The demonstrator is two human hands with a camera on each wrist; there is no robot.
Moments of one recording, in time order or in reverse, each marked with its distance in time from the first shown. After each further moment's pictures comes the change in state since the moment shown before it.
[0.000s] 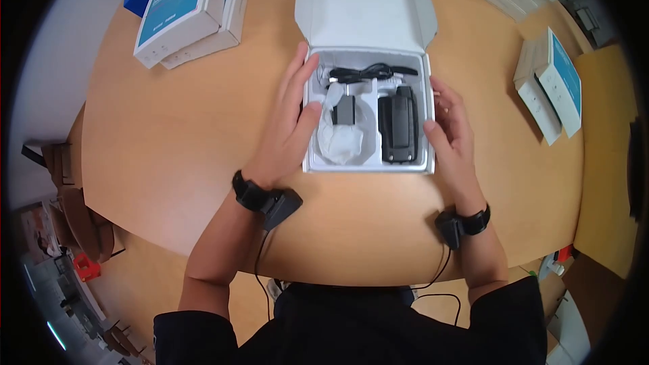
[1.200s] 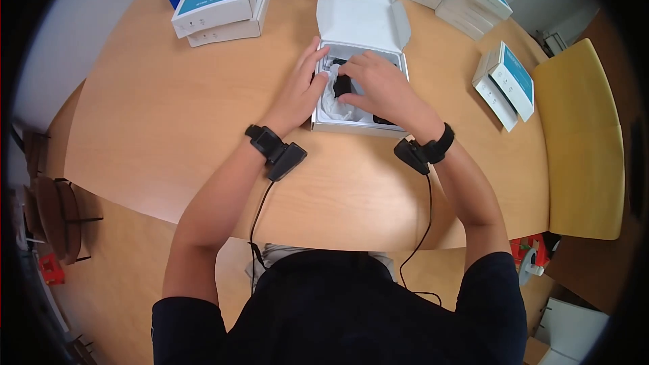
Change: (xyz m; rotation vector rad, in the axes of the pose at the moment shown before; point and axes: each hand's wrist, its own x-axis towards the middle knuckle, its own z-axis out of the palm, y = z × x) left_hand 0.001 -0.027 0.006 -0.115 0.084 0.121; right_hand 0.059 -0.068 0.075 -0.994 -0.411 -0.599
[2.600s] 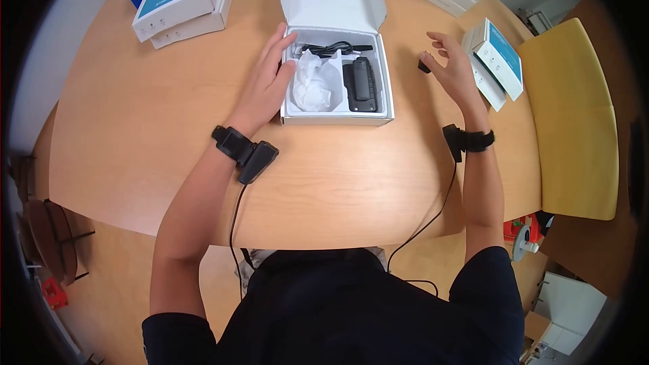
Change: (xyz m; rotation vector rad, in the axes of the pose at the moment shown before) left_hand -0.001 0.001 -0.002 0.044 -0.015 0.010; right_hand -0.112 0.122 -0.059 0.013 0.300 0.529
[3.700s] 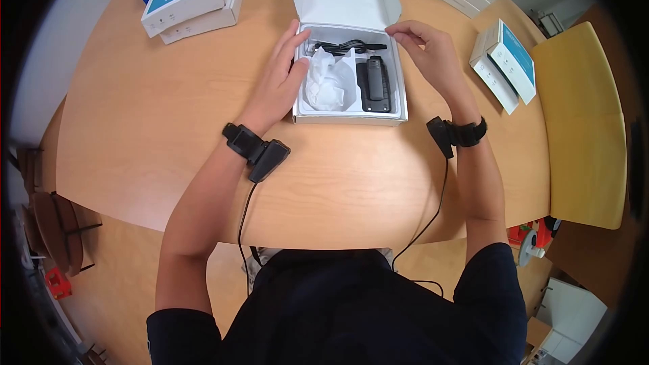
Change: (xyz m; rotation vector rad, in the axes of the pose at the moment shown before) left_hand 0.000 0.001 0.001 0.005 0.006 -0.007; right_hand 0.028 -0.081 0.038 0.327 -0.124 -0.101
